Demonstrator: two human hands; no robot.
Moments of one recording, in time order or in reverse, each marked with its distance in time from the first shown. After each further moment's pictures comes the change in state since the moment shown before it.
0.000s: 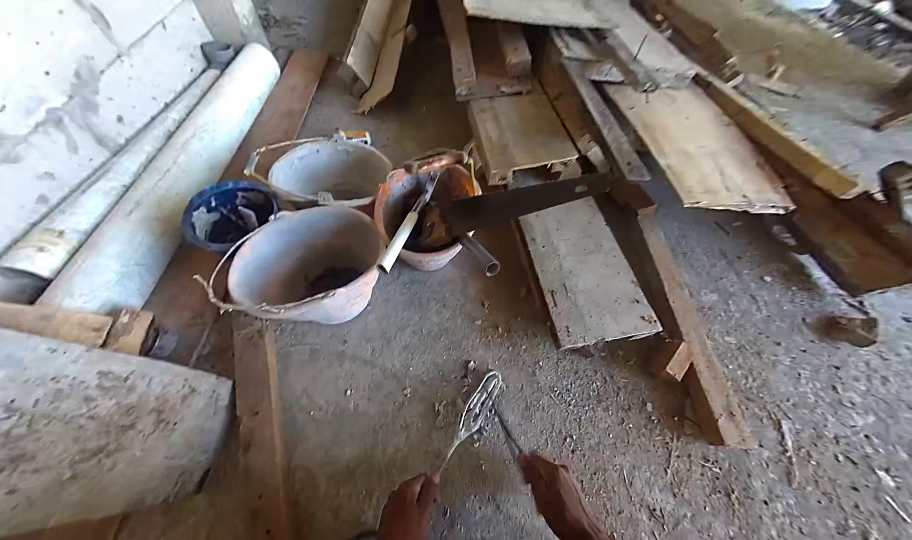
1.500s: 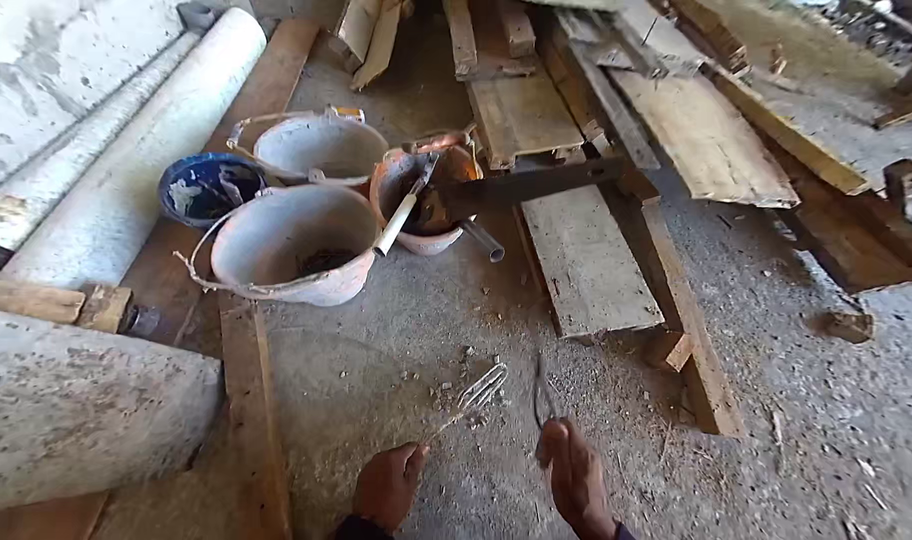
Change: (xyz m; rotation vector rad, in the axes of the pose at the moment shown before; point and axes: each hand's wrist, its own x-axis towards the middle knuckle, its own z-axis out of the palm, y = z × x) left_hand 0.006 0.001 -0.023 0.328 0.153 0.089; right_hand 0.013 -0.030 -0.015 0.135 0.168 -0.109
